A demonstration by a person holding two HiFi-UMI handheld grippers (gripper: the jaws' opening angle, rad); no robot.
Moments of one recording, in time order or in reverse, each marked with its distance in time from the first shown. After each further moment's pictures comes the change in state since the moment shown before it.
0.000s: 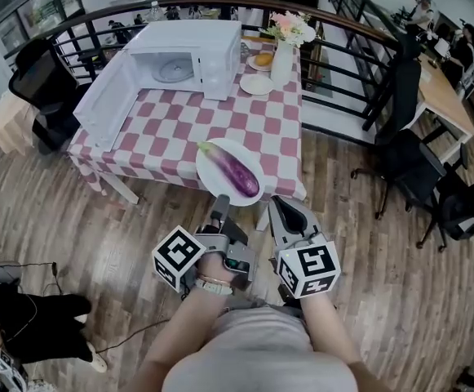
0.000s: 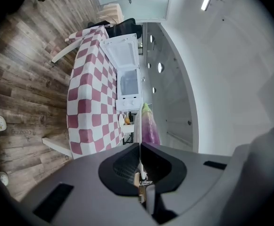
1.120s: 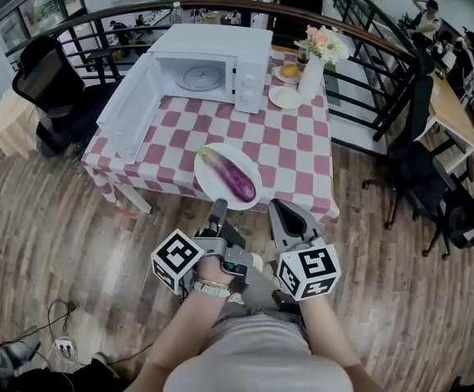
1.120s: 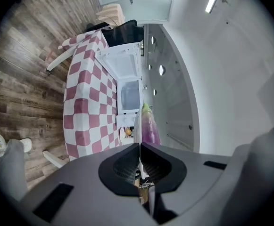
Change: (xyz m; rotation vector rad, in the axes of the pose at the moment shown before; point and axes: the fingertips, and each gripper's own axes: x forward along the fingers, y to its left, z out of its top) left arm 0.006 0.013 0.143 -0.007 -0.006 -0.001; right arm 0.110 0.084 0.018 0.026 -0.005 0.005
